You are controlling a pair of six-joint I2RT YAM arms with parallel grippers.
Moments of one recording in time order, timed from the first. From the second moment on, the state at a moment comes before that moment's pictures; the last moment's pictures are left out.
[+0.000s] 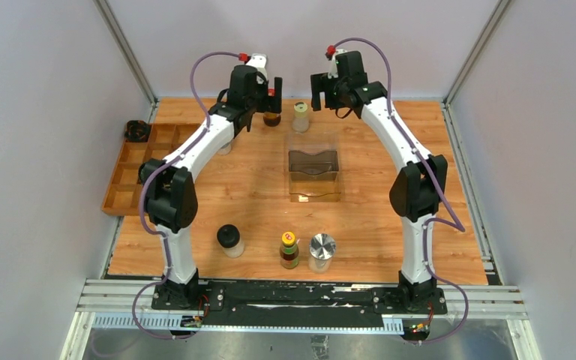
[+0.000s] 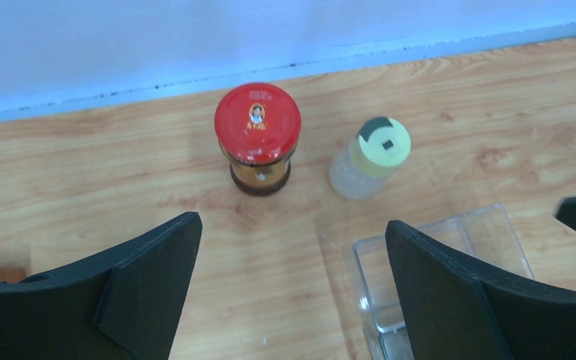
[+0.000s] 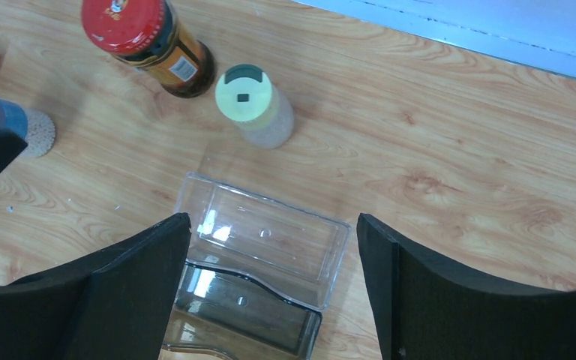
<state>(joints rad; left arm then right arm) -0.38 1.90 1.70 -0.19 -0.09 -0.14 0.39 2.09 2.14 -0.63 -0.04 0.11</state>
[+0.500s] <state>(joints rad) -0.32 2.28 2.01 -0.11 -0.10 -0.12 0.34 2.04 1.86 -0.59 -0.13 0.25</state>
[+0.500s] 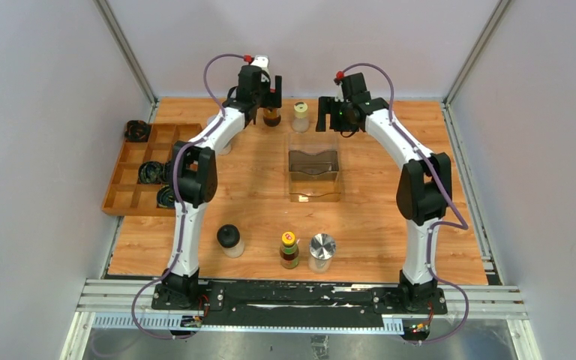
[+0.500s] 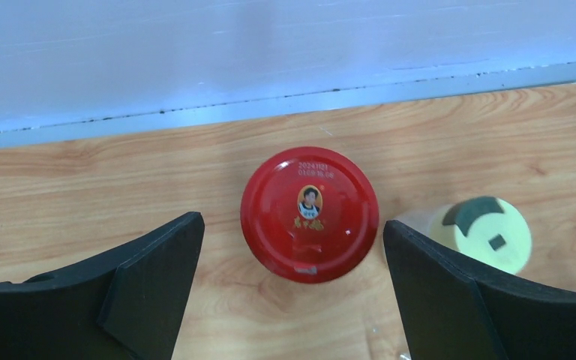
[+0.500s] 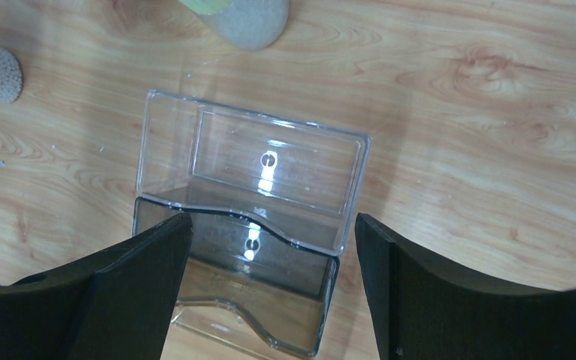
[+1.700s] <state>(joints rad) -0.31 2.41 2.11 -0.08 -0.05 -0.14 0.34 1.98 1.69 -0.52 -0.21 0.30</state>
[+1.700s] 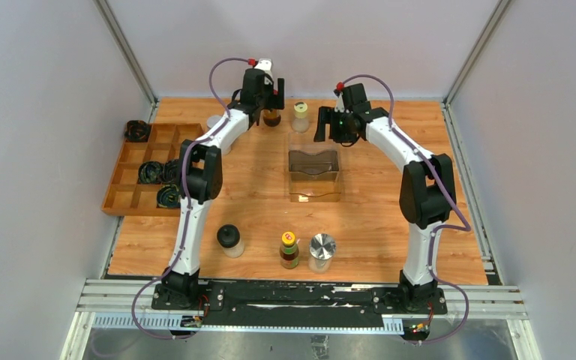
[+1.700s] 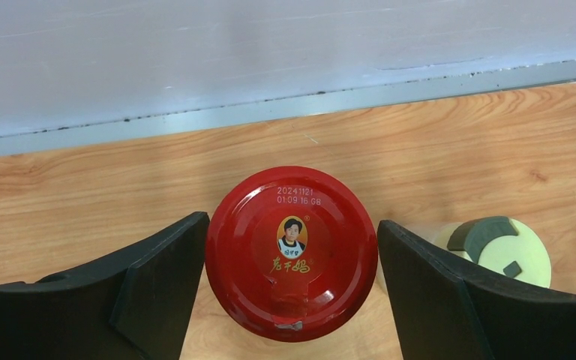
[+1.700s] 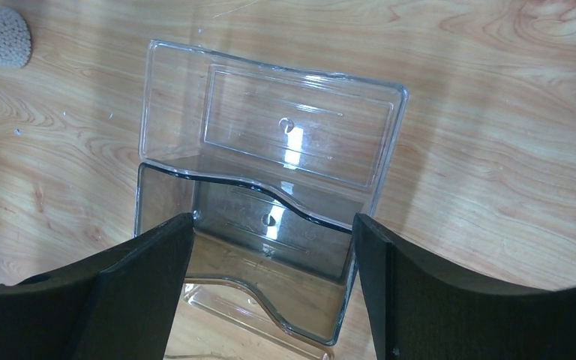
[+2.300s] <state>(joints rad) -0.31 2.41 2.10 -0.03 -0.06 -0.14 0.34 1.94 1.56 -0.48 -0.23 0.30</state>
